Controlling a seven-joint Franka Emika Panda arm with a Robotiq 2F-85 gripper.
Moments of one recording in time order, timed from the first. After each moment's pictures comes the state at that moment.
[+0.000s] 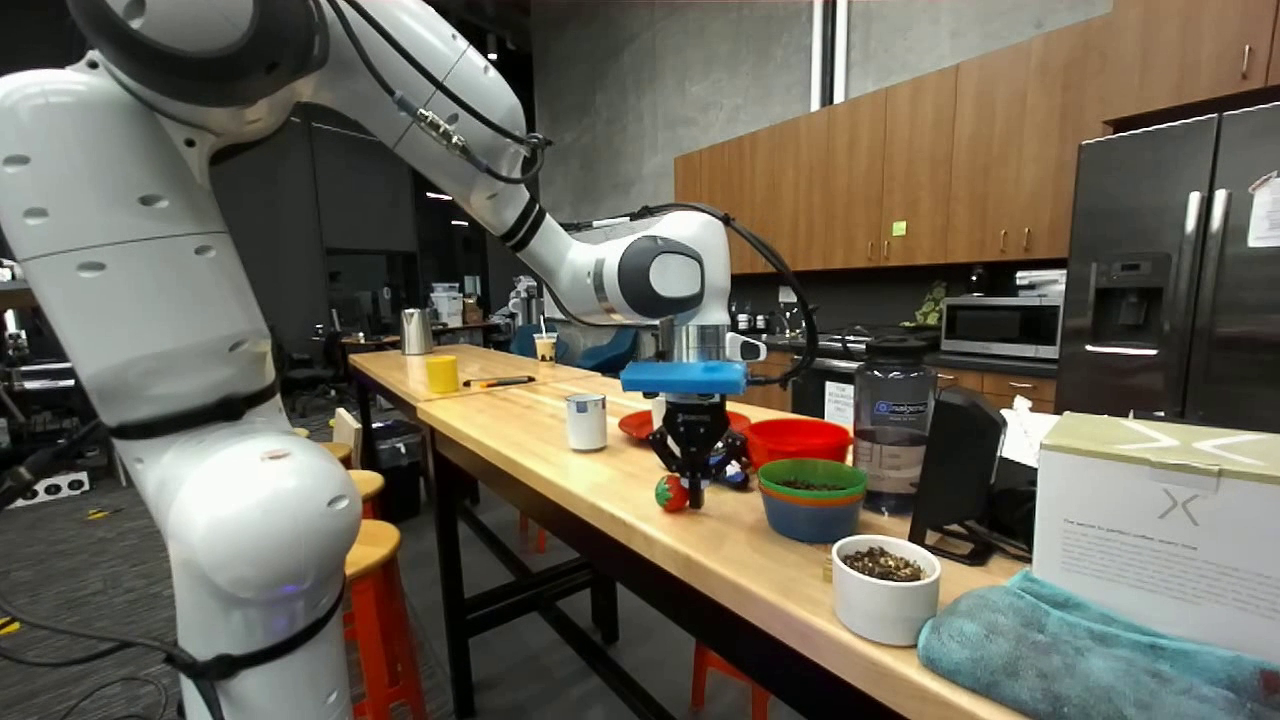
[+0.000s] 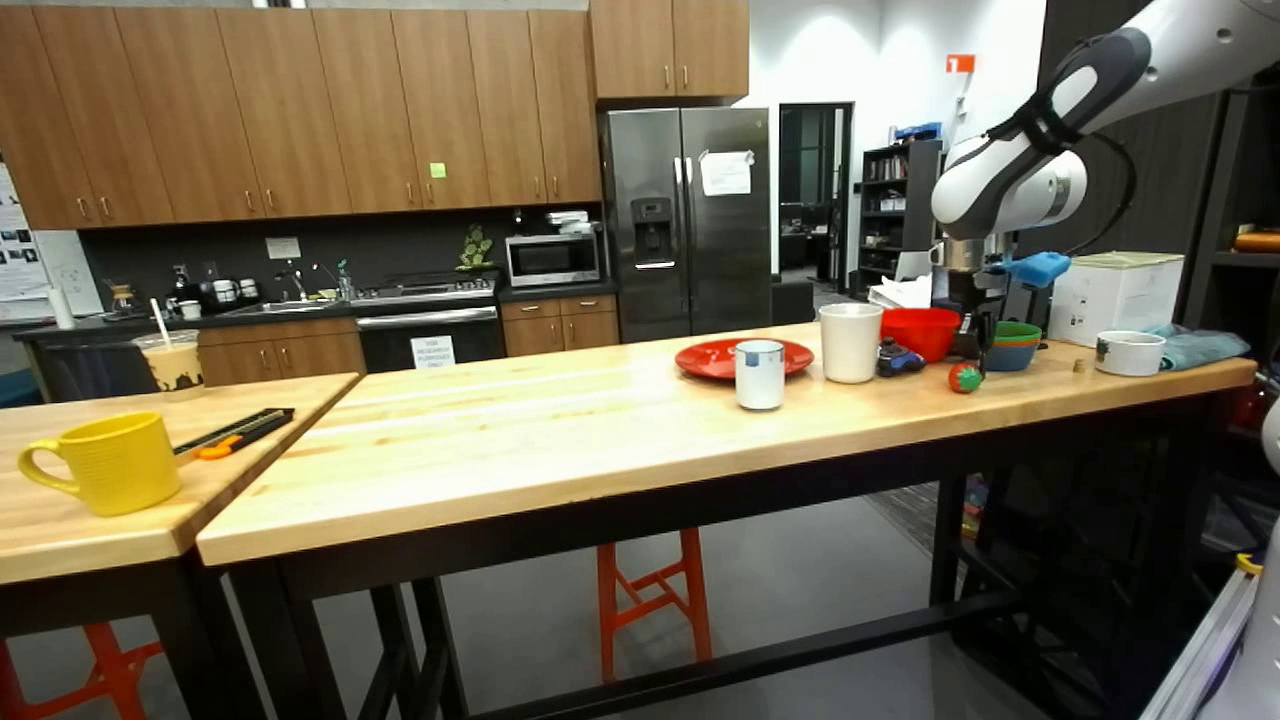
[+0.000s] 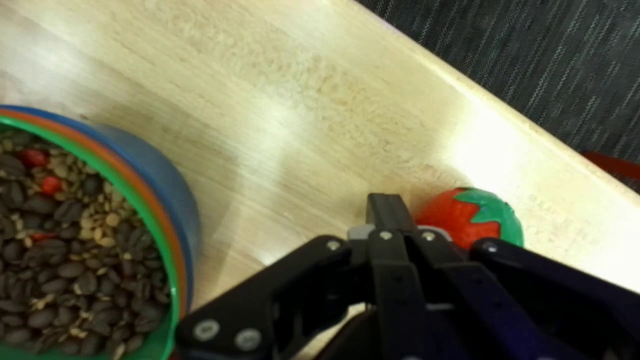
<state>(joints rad) -0.19 -0.23 -0.29 -2.42 -0.15 2.15 -0.54</state>
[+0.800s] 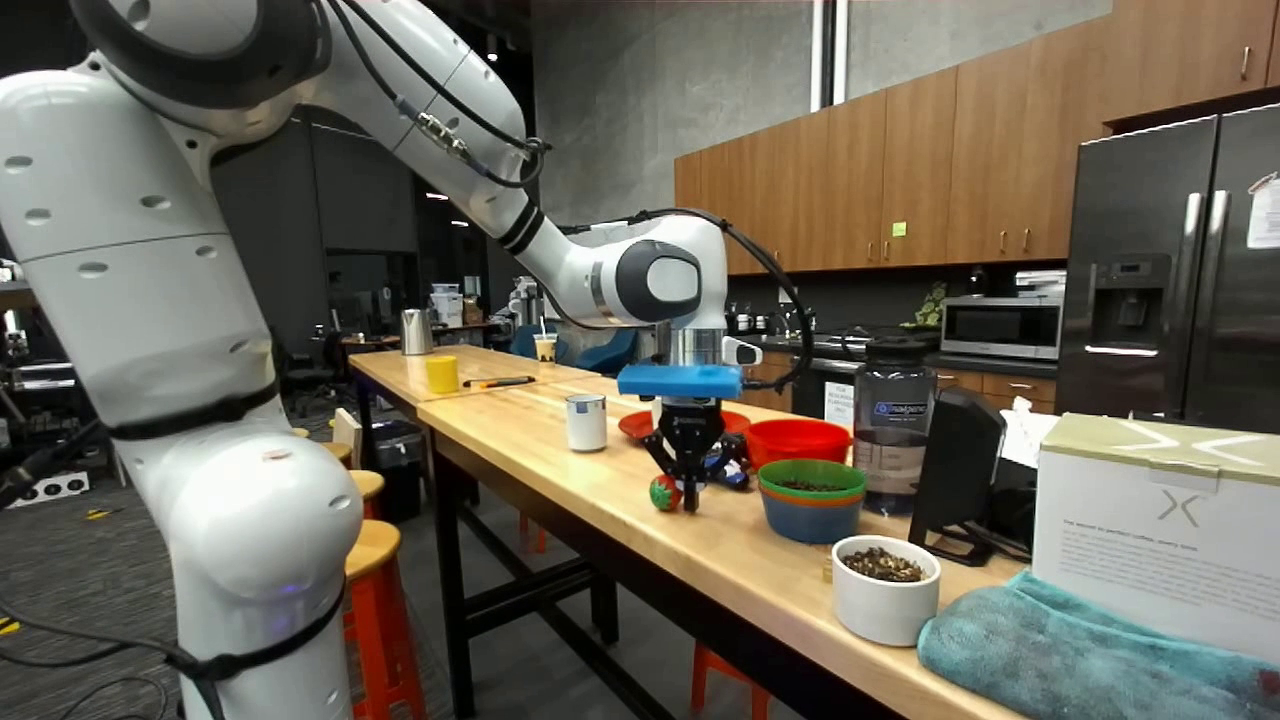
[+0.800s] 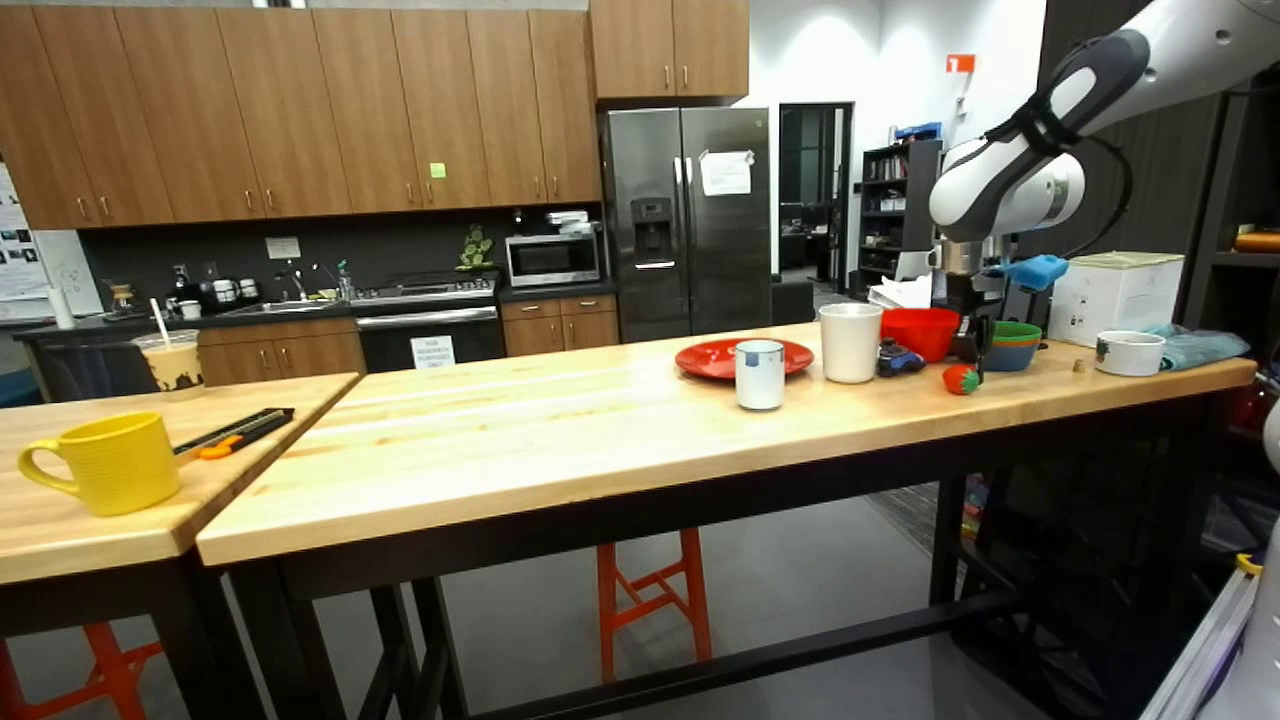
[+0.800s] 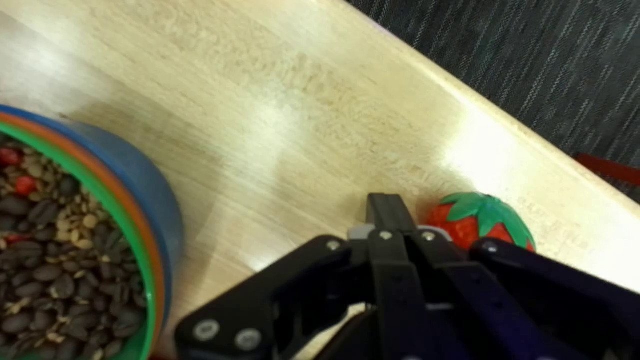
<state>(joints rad) -0.18 -0.23 -0.29 -2.43 -0.14 2.15 -0.54</state>
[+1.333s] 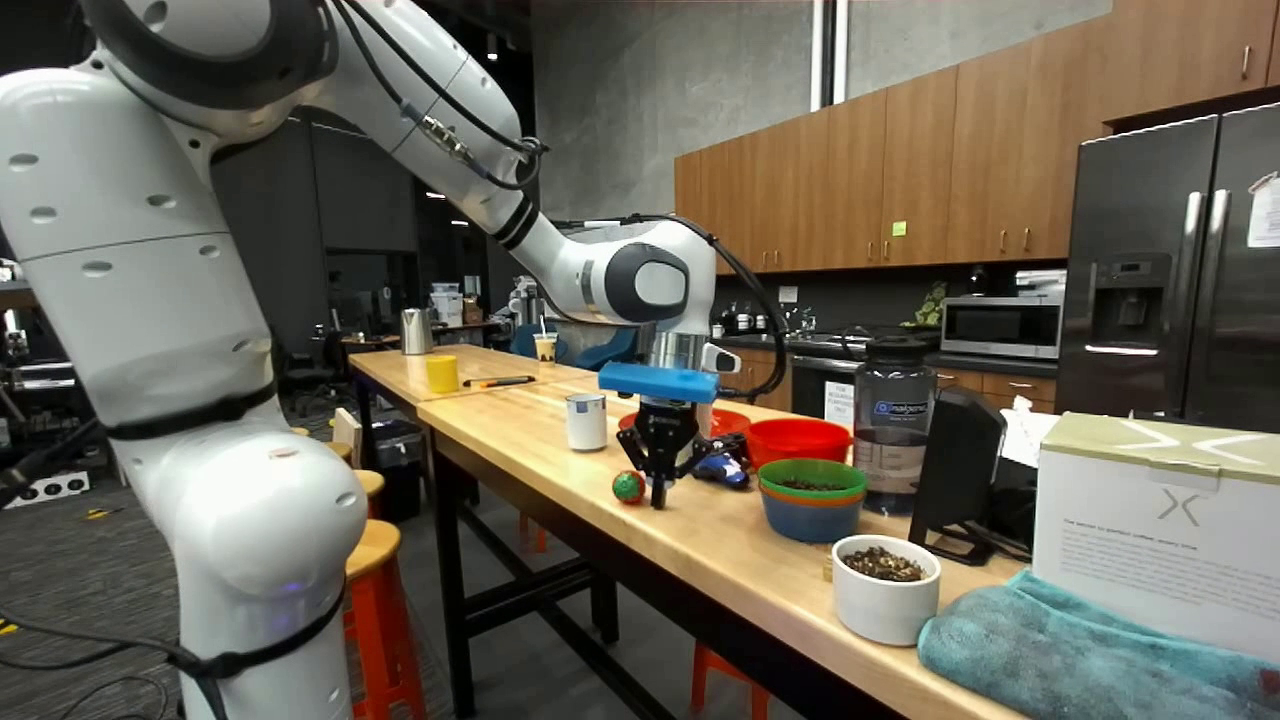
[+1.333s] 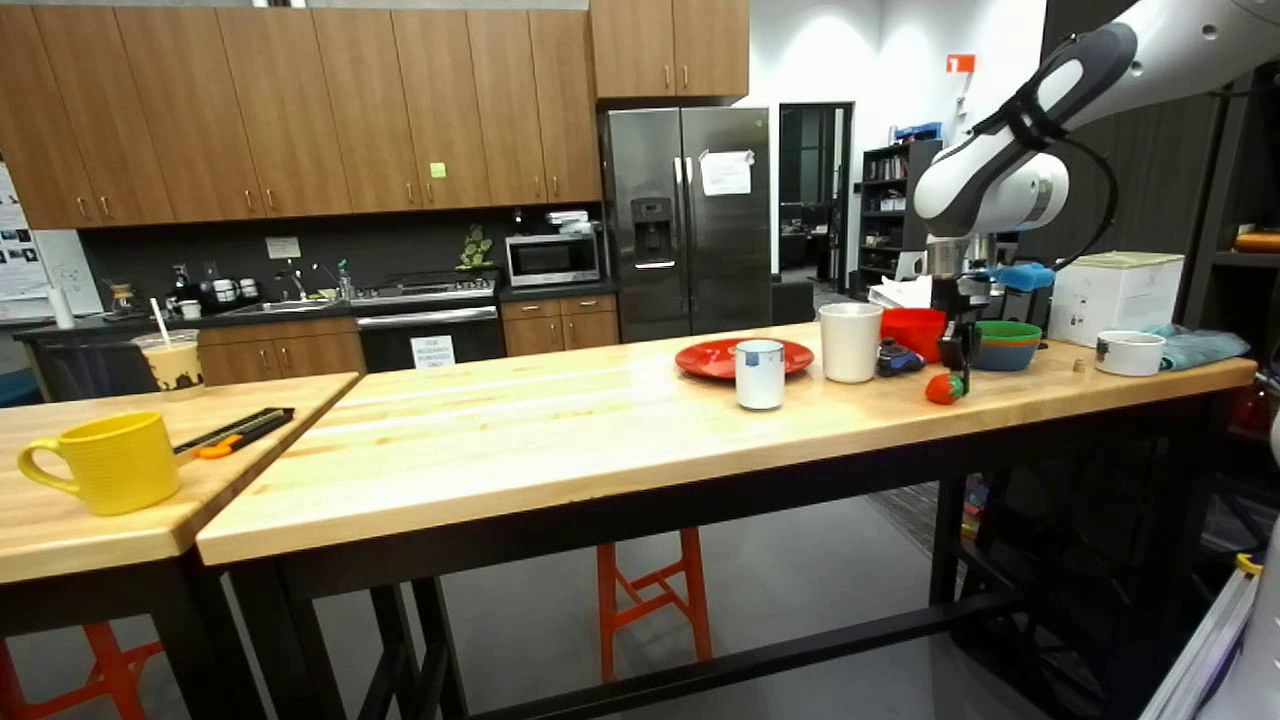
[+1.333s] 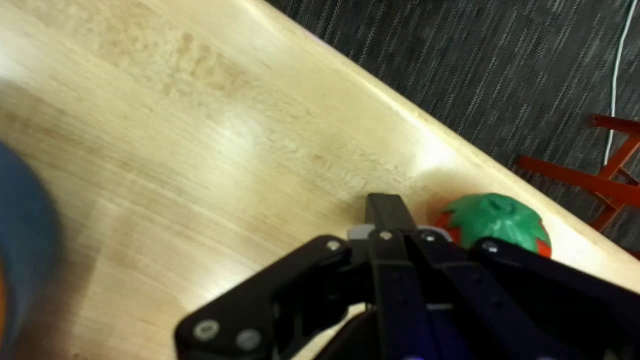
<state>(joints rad) -0.14 -0.23 -0.27 -2.43 -0.04 2.08 -0.56</state>
